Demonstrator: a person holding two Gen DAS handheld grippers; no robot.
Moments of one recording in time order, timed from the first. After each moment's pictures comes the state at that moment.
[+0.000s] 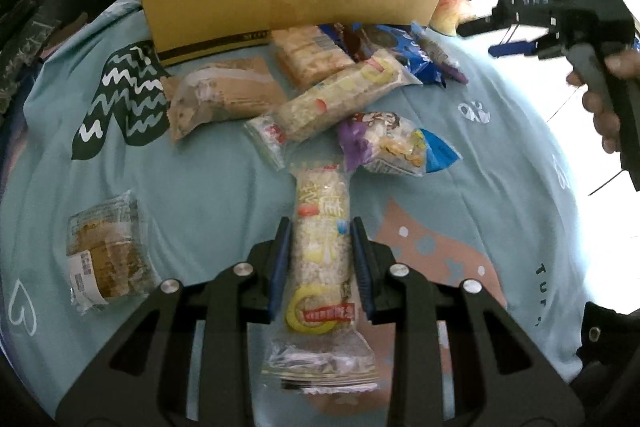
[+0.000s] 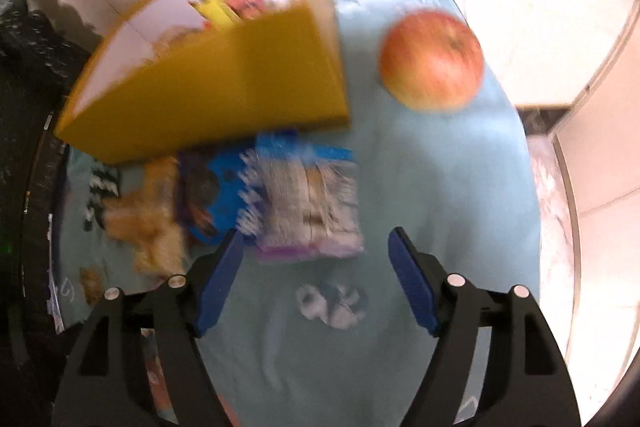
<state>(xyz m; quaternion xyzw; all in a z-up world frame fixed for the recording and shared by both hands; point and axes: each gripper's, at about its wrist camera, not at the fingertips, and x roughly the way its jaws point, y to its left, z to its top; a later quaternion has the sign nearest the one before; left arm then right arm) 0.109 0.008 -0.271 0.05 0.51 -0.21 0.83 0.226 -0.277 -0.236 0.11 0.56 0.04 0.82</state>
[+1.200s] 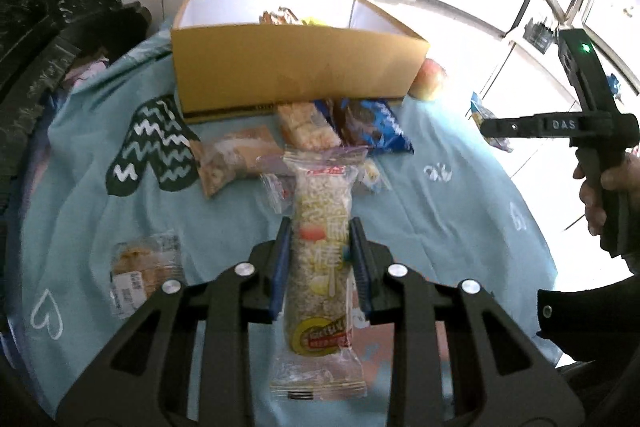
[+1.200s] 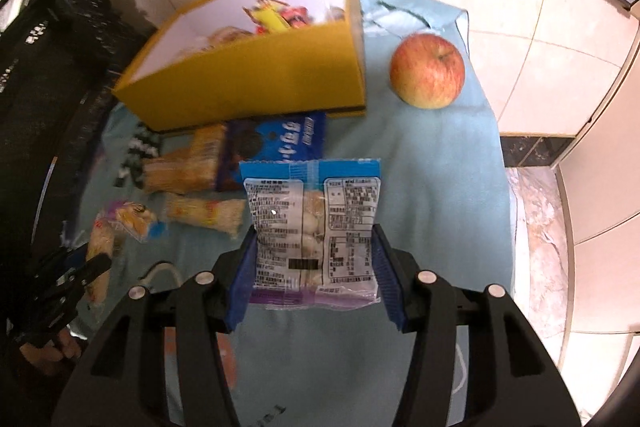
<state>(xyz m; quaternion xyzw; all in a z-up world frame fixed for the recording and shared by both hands) 0.096 0.032 -0.207 0.00 0.44 -0.23 0.87 0.129 -0.309 -0.173 0.10 0.51 0.09 0.85</state>
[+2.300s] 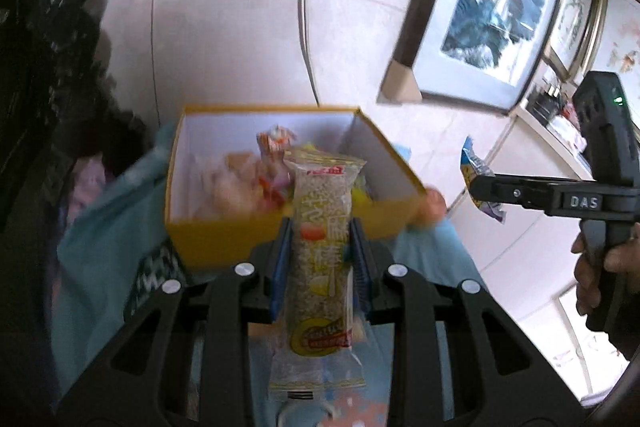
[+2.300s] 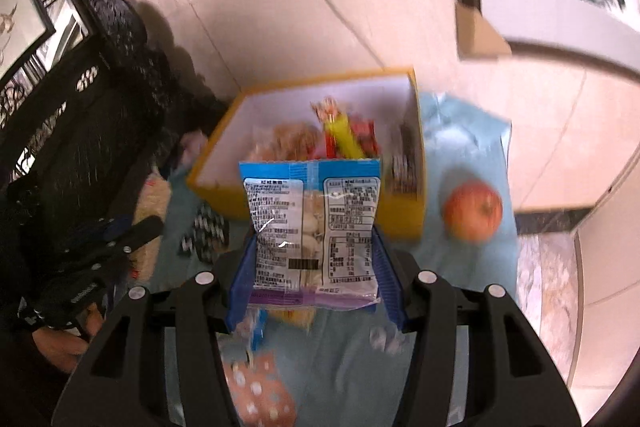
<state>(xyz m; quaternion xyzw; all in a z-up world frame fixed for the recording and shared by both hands) 0.208 -0.001 -0.097 -0.03 0.36 -0.22 0.91 0.223 -0.246 -0.083 0.09 0.43 0.14 0.88</state>
